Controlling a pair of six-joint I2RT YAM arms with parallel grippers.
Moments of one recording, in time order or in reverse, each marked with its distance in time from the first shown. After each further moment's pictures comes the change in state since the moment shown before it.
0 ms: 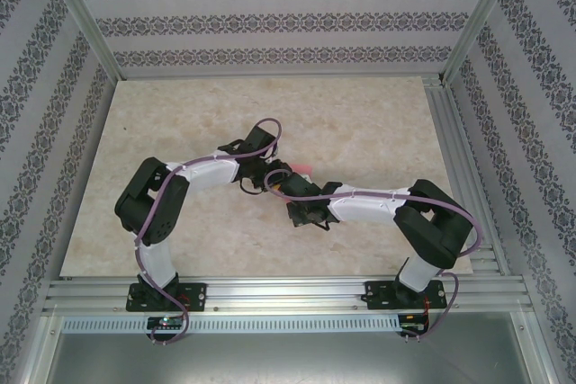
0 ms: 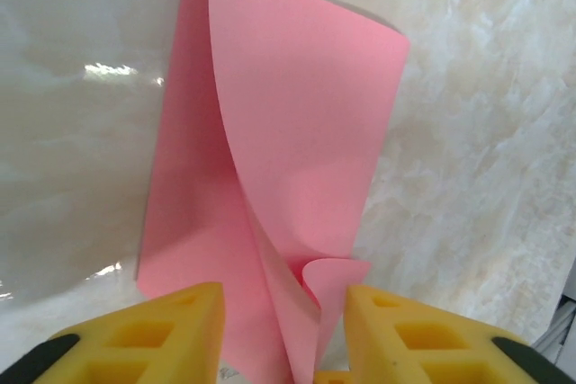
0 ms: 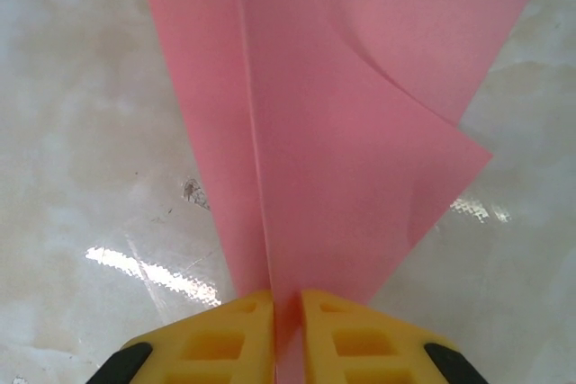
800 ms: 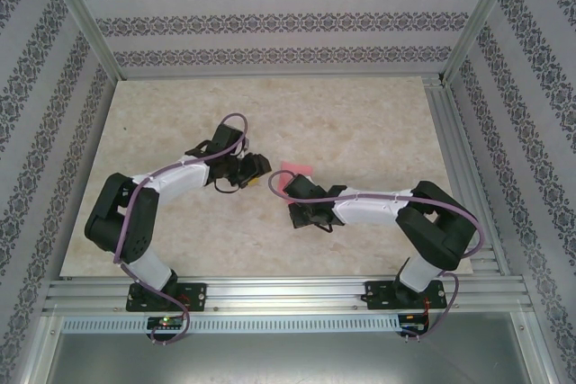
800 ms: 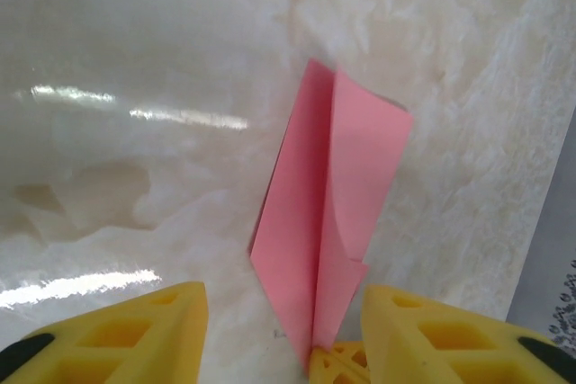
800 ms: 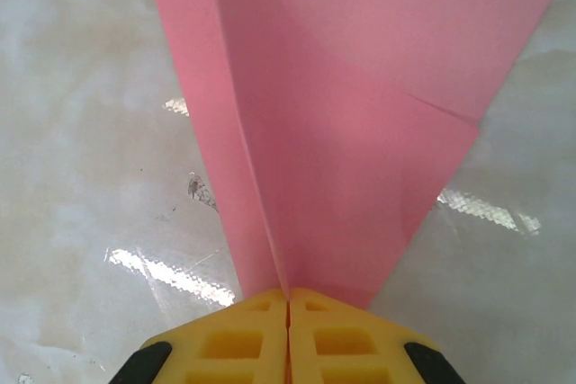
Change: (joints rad) left arm 0.152 -0.194 -0.187 0.067 0.046 -0.032; right arm -0.019 -0.028 -0.073 0.103 -0.048 -0.001
